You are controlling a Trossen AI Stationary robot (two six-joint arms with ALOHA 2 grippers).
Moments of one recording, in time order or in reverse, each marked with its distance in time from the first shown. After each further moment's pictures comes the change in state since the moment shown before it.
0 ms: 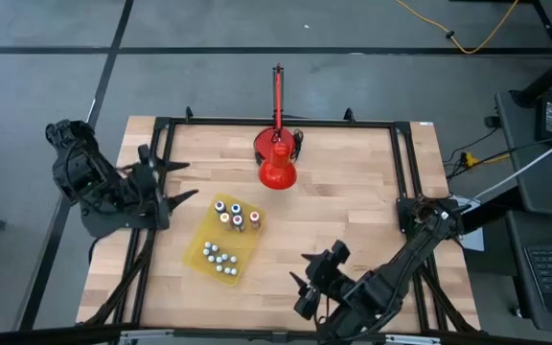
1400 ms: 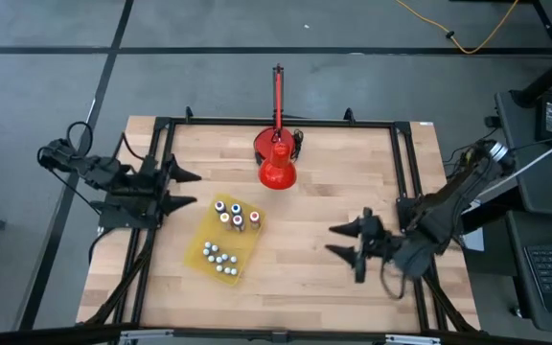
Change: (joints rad) left arm 0.398 -0.594 -0.787 0.960 0.750 0.294; right arm 0.027 -0.829 -1.189 1.141 0.011 -0.477
